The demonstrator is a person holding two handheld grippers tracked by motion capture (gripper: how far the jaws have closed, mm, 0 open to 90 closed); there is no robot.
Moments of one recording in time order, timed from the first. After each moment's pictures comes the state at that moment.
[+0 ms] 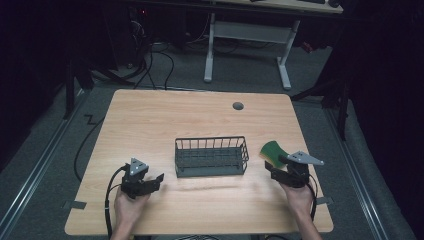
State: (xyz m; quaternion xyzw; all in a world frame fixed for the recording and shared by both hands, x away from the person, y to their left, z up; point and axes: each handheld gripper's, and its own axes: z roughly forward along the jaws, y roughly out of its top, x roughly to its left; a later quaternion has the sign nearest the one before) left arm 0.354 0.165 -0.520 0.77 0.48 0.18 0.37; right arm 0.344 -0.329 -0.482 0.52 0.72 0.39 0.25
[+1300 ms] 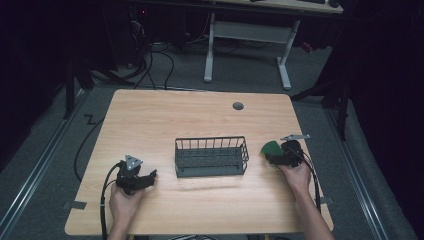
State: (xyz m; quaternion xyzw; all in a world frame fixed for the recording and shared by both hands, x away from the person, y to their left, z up) left arm 0.372 0.179 -0.537 0.77 0.50 0.21 0.34; right arm 0.430 -0.351 -0.516 0.54 0.77 0.28 0.19
